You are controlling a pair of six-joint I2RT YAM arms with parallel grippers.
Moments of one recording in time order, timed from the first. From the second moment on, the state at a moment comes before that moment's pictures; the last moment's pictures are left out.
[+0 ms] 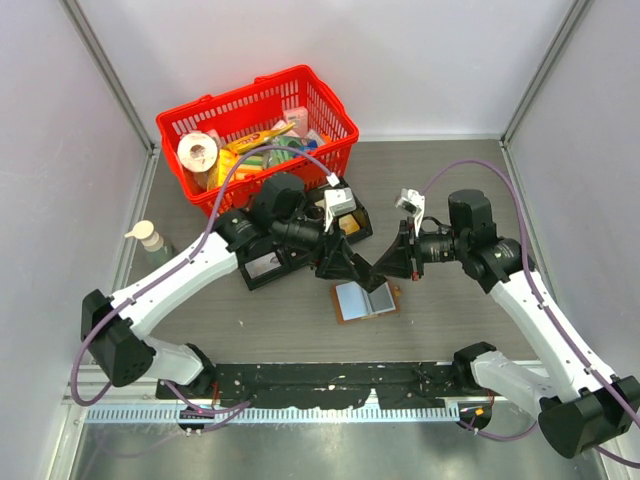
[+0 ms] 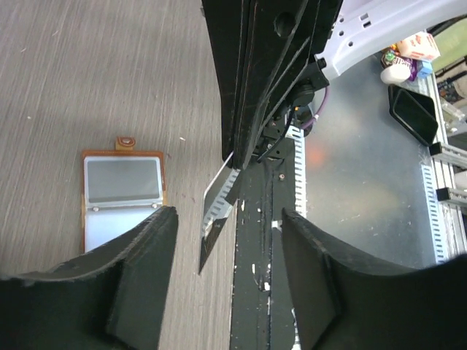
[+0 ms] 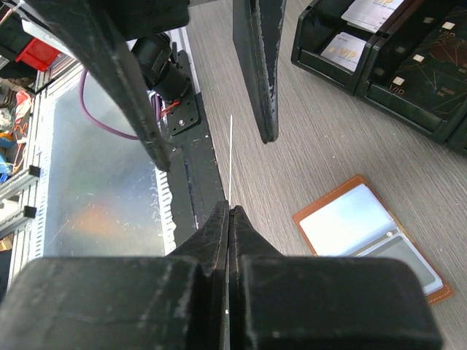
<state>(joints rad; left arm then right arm) -0.77 1.37 1.27 -0.43 0.81 -0.03 0.35 0.97 0.96 -0.57 -1.03 -0.04</state>
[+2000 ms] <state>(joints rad) -0.61 1.54 0.95 0.00 -0.28 -0.66 0.36 0.72 0.56 -0.36 -0.26 0.42</state>
